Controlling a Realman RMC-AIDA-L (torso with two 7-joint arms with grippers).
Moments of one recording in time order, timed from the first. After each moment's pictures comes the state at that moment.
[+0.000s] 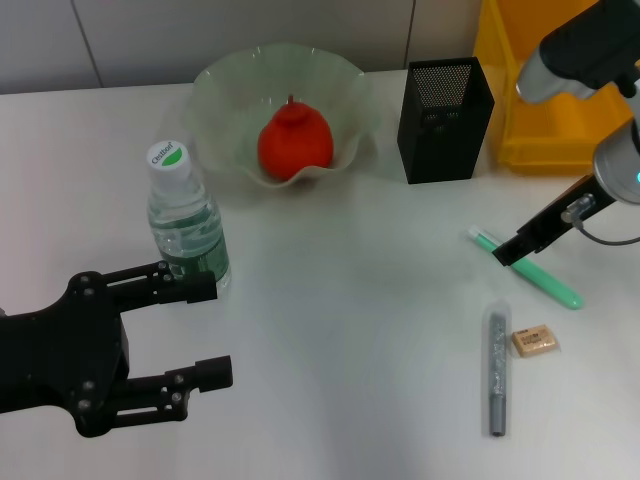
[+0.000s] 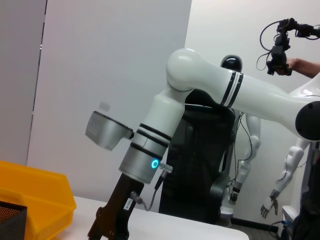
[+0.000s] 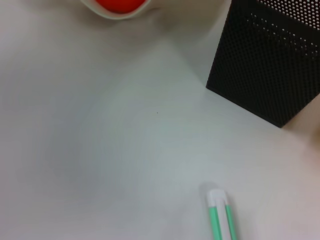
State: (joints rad) left arm -0.18 -2.07 1.08 1.08 1.54 1.87 -1.45; right arm 0.61 2.08 -1.24 -1.22 -2.77 -1.45 2.56
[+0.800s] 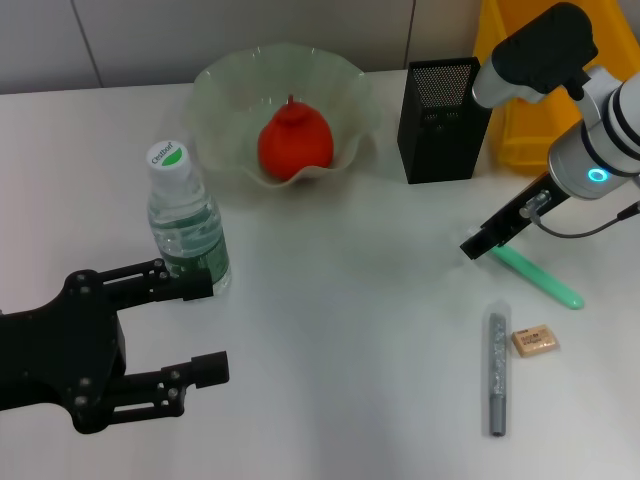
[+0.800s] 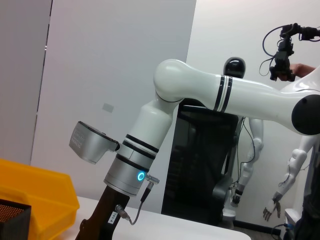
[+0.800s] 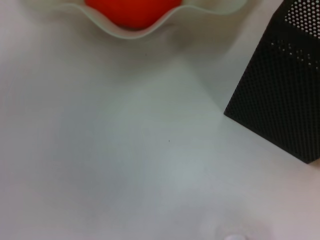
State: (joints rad) left arm -0.18 -2.07 1.07 1.07 1.54 1.87 -1.45; right arm 0.71 2.08 -1.23 -1.01 -2.76 -1.31 2.54
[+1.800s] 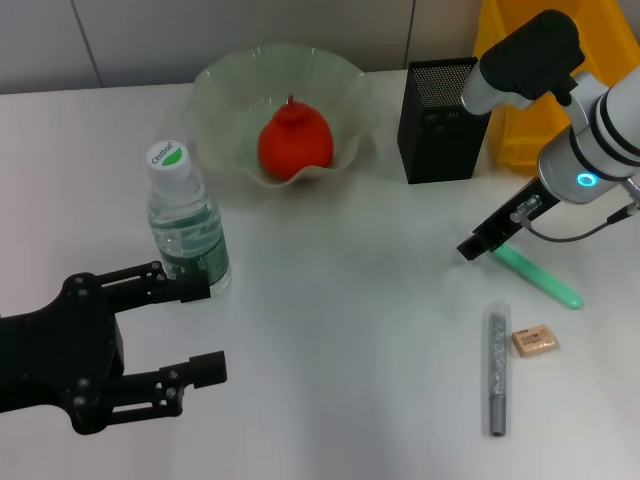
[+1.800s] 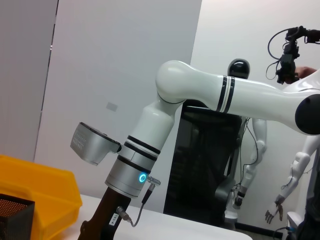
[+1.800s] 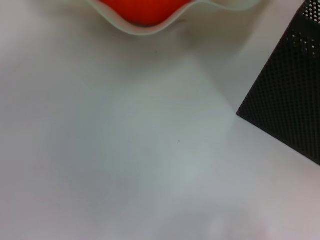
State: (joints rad) left arm -0.17 -2.07 1.07 1.05 1.54 1.87 -1.45; right arm 0.73 2.08 -1.25 -0.98 -2.76 -1.30 2.54
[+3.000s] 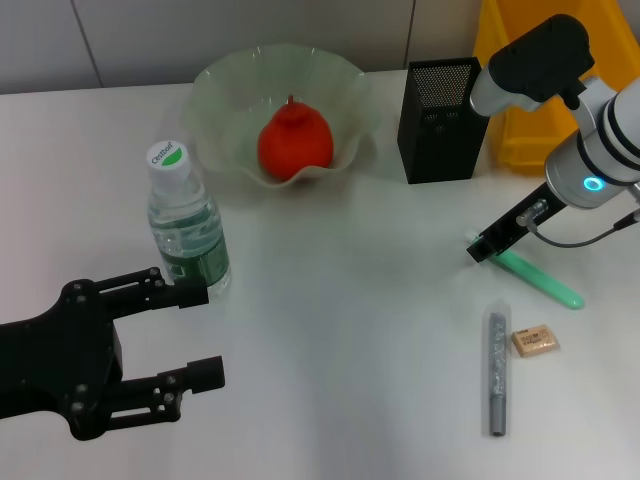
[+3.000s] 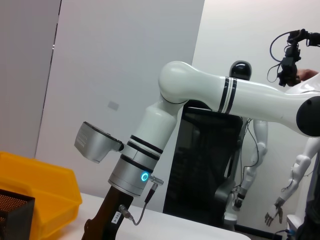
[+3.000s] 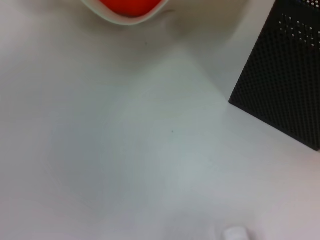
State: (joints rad) left arm -0.17 -2.07 1.07 1.04 1.54 1.87 -1.45; right arm 0.71 2.08 -1.24 -0.99 -2.76 -1.31 2.56
